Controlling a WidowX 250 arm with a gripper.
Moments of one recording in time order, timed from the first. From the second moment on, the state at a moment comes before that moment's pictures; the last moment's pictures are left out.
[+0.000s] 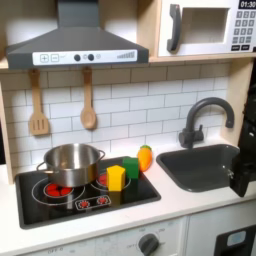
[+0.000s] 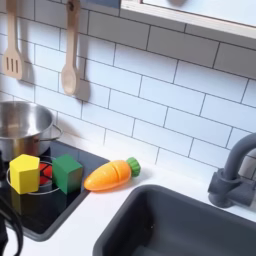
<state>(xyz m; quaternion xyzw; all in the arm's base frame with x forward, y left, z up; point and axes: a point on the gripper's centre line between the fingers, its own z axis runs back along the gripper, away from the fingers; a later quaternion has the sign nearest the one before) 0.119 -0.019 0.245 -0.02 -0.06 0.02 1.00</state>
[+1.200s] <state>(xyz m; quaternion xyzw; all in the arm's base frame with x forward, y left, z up) 0.170 0.002 0.224 -0.02 -0.07 0.12 0.99</state>
